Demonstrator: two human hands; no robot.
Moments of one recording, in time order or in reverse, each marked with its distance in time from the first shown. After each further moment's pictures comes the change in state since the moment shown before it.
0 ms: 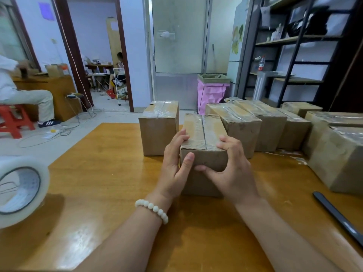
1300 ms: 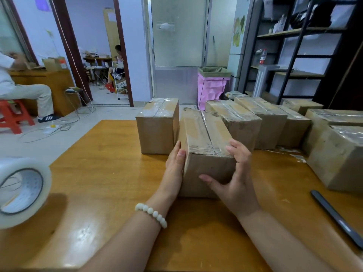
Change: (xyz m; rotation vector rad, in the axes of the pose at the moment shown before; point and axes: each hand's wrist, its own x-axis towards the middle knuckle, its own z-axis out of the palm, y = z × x) left_hand -0.005 0.003 0.001 -0.212 -0.089 -0.605; right_hand -0.018 0.004 -0.004 0.149 0.052 -0.058
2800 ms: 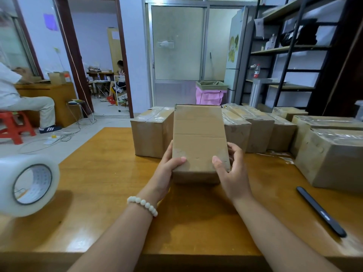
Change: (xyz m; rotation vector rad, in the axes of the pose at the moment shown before) left_hand -0.016 0.022 -0.010 -0.230 -0.131 -0.011; right_hand 0.004 -0.008 -0.017 0.226 -0.101 0.579
